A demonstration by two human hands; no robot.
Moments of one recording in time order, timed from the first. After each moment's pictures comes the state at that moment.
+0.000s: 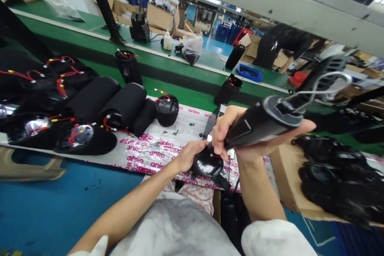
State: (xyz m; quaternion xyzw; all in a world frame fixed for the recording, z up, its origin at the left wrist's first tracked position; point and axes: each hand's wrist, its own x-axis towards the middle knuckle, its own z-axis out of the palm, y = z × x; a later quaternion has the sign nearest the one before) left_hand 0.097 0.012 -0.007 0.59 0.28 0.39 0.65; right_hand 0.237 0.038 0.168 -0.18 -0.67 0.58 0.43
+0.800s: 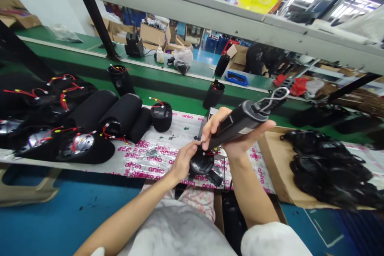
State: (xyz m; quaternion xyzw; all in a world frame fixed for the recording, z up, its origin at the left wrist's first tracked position) left_hand 0.099 -0.014 0.002 0.56 0.35 0.44 0.61; right_hand 0.234 0.024 0.145 -0.16 -0.60 0.51 0.60
